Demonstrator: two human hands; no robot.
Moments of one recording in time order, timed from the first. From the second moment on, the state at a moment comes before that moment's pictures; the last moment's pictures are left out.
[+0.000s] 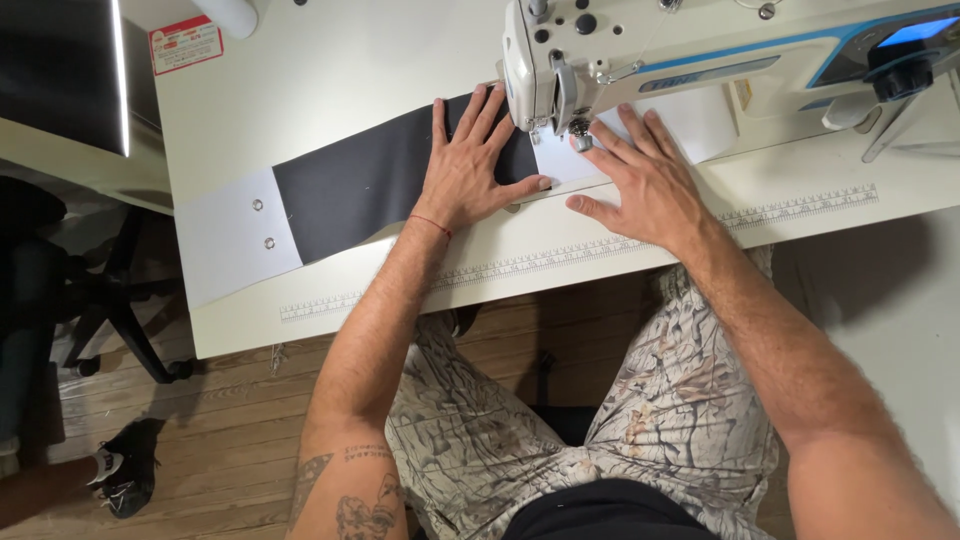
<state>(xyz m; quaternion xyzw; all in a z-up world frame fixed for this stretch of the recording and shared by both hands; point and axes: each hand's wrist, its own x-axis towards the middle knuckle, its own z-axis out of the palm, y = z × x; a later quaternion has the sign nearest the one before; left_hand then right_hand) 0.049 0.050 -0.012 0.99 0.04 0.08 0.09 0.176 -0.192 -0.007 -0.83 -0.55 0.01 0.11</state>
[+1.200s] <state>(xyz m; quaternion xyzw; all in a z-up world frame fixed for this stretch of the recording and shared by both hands) 0.073 0.082 -0.006 0.99 0.00 0.08 0.12 0.208 -0.176 -0.013 -0.84 -0.54 0.03 0.03</state>
